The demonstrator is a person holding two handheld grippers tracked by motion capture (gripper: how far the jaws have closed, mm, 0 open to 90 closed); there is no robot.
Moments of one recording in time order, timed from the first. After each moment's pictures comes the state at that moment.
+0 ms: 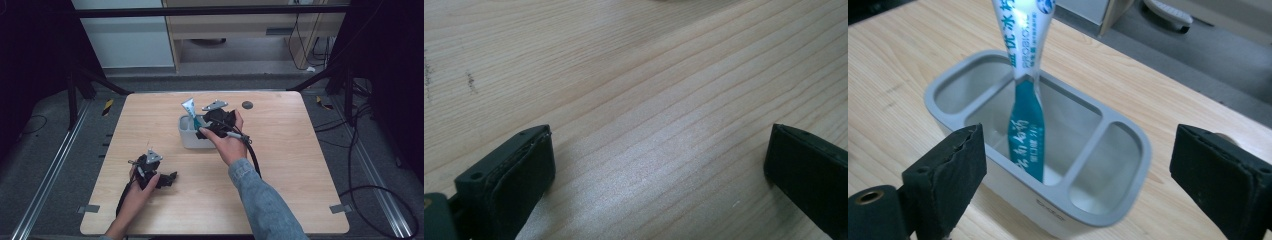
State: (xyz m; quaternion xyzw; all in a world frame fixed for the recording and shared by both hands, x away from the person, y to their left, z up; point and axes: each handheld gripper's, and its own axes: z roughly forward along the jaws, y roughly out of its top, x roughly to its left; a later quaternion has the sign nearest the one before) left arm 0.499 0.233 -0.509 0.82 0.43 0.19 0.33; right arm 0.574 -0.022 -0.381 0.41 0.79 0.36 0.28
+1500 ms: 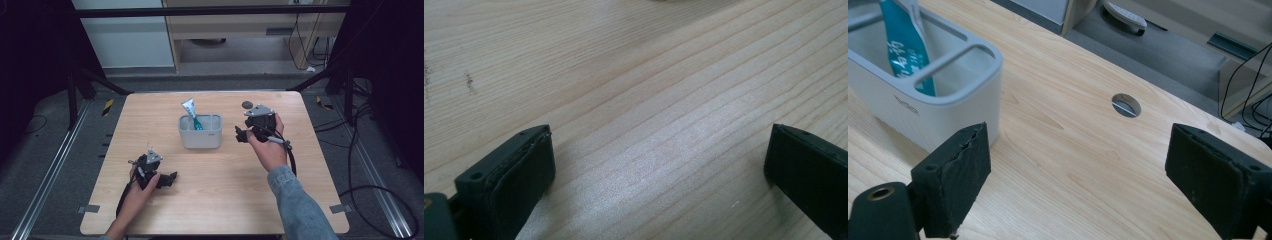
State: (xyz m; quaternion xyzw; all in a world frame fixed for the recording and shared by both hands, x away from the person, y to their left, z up) left arm 0.499 0.233 -0.509 0.82 0.43 0.19 0.33; right arm 0.552 -0.136 -0.383 0.42 0.77 0.35 0.33
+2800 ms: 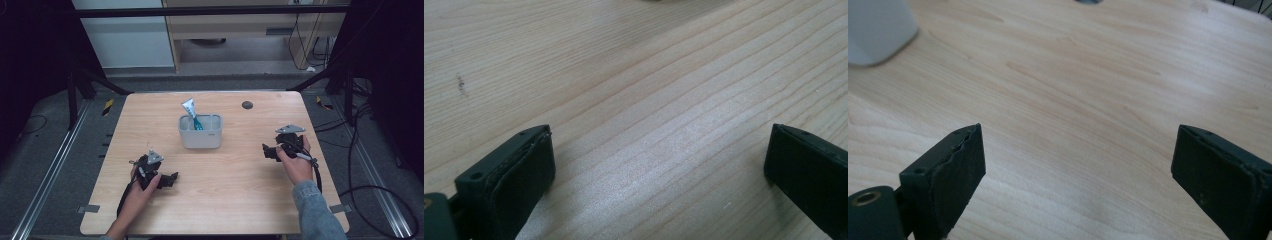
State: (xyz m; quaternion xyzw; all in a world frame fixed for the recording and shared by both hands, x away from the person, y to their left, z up) left arm 0.498 0.230 -0.509 0.82 0.43 0.19 0.34; right arm 0.540 -0.223 -0.455 0.50 0.76 0.32 0.28
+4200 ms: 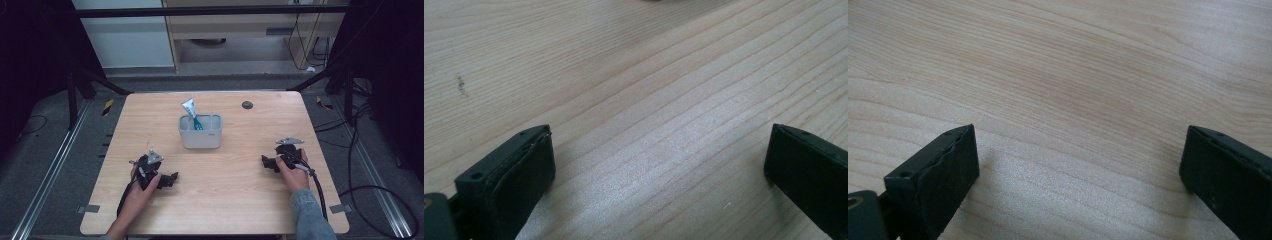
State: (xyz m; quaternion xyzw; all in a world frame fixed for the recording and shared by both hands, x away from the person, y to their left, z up) left arm 0.498 0.230 -0.509 0.82 0.43 0.19 0.34; right arm 0.537 -0.232 -0.512 0.53 0.75 0.32 0.23
